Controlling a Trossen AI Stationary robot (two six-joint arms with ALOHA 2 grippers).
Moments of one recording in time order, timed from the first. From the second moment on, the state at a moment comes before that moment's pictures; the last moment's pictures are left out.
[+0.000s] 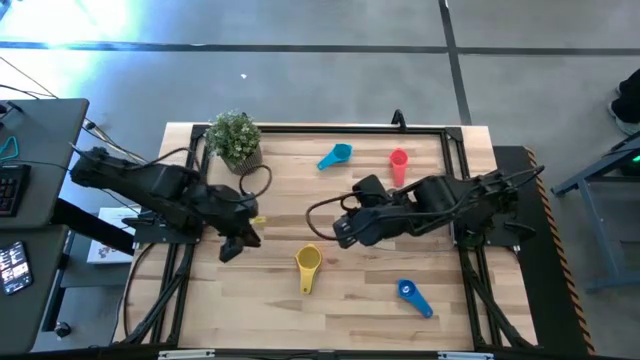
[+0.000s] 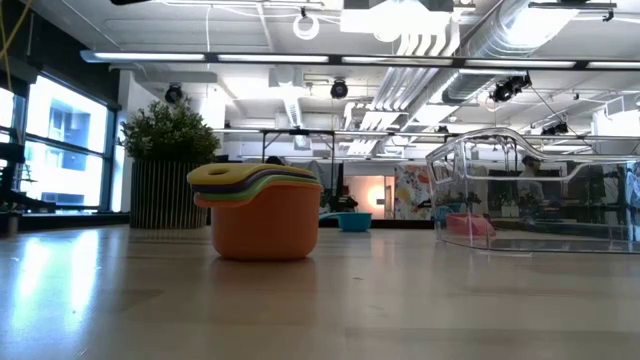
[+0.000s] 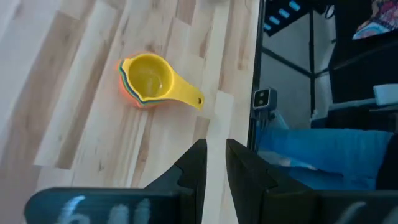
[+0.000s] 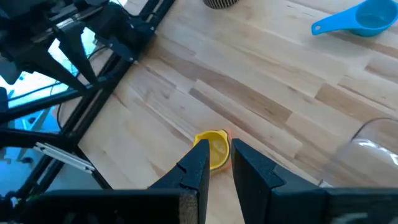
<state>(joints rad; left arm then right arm) -0.30 1.11 1.19 -0.89 0.10 -0.65 0.36 1.83 2.24 -1.40 0.46 1.25</state>
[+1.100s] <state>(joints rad) -0.17 0.93 1.19 -0.93 -0.60 -0.29 -0.31 1.83 2.24 -1.25 0.41 0.89</state>
